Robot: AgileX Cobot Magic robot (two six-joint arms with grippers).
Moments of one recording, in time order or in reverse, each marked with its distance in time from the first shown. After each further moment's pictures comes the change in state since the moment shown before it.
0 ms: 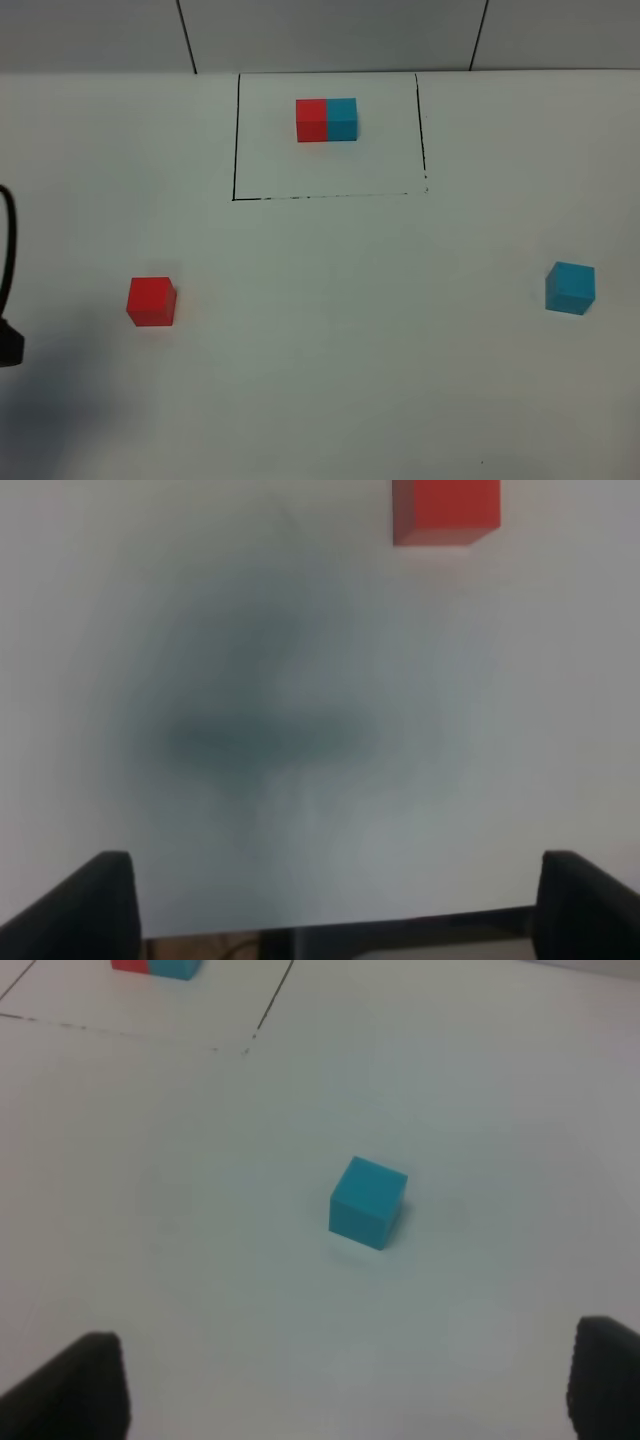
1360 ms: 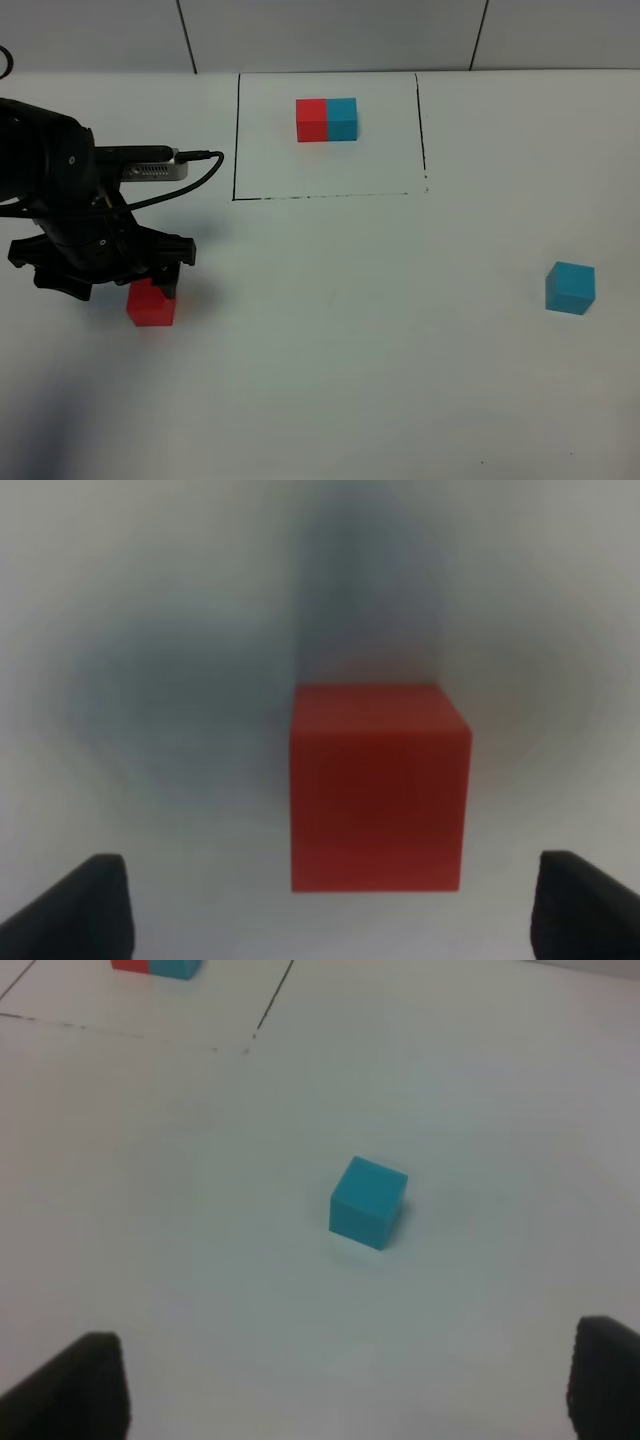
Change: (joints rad) left arm -0.293 0.770 -0.255 0.166 -0.317 -0.363; right arm 0.000 0.000 0.000 0.000 0.000 -0.001
